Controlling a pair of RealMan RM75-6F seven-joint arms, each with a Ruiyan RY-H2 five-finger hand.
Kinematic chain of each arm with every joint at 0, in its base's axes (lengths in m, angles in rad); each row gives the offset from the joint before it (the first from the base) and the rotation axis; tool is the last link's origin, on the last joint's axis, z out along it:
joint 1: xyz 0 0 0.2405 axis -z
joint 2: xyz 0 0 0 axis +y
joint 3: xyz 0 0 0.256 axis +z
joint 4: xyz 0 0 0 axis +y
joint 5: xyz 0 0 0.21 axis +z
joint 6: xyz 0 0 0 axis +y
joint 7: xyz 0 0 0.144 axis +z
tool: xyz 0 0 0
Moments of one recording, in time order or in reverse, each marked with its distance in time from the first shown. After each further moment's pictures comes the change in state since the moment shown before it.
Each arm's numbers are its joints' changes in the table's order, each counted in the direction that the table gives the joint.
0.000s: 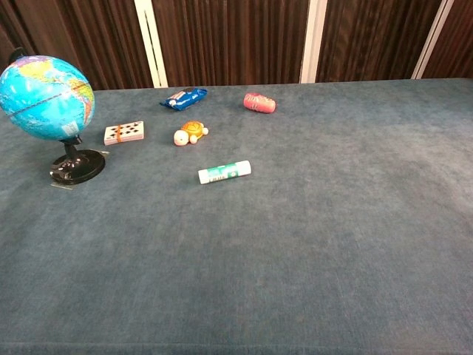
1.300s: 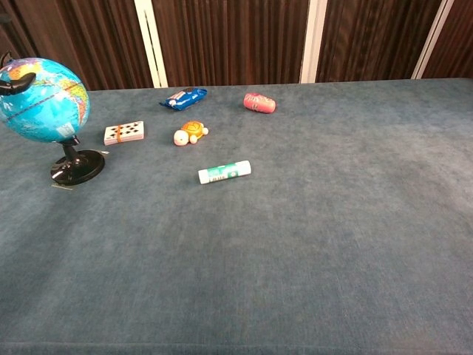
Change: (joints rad) left arm 0.014 0.000 -0.003 -0.239 0.121 0.206 0.065; right arm 0.006 0.010 0.005 -0.001 0.000 0.014 0.013
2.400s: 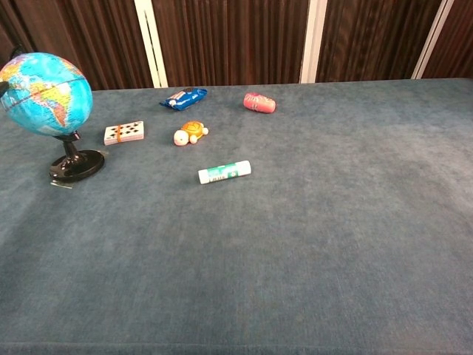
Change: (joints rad) left arm -0.035 0.020 -0.002 0.039 -0.063 -0.031 -0.003; right arm 0.004 0.004 -0.002 -0.006 -0.006 0.004 0.001
